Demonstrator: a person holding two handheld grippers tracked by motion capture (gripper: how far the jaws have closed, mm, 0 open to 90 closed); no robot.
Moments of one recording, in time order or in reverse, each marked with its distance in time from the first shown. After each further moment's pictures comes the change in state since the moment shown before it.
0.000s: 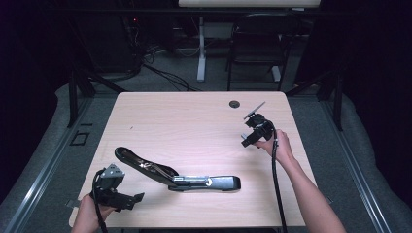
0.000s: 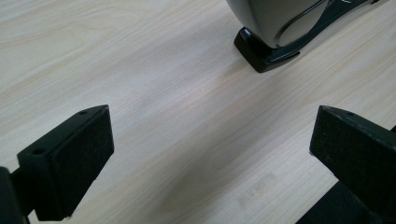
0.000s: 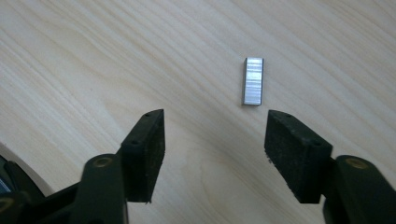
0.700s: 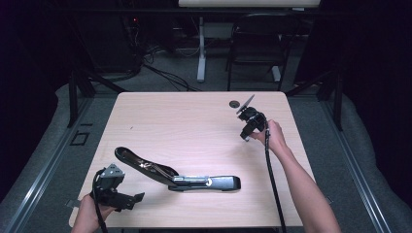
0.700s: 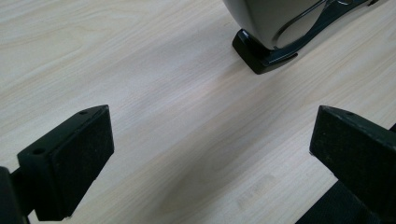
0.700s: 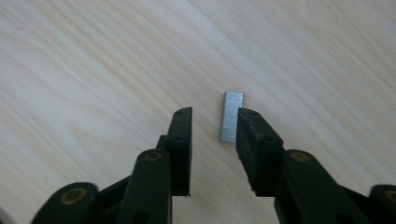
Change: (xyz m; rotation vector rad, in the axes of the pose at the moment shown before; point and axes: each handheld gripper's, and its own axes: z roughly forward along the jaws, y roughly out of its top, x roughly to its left) left arm 0.000 0.000 0.000 -0.002 -0.007 0.001; right arm -0.007 0.036 0.017 0.090 -0.051 -0.057
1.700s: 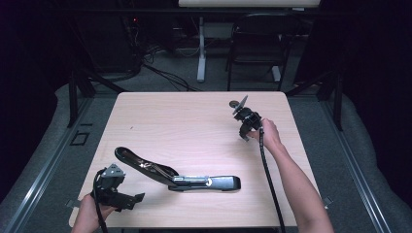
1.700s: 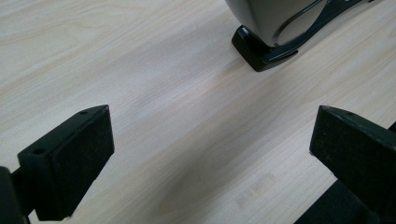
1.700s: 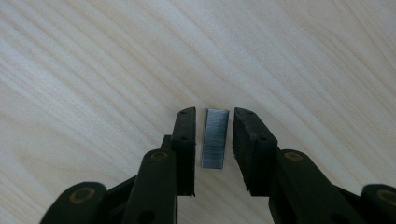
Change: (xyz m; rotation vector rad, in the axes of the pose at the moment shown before) left arm 0.001 0.000 0.002 0.015 -0.009 0.000; right arm -0.006 0.015 0.027 0.071 -0.044 0.001
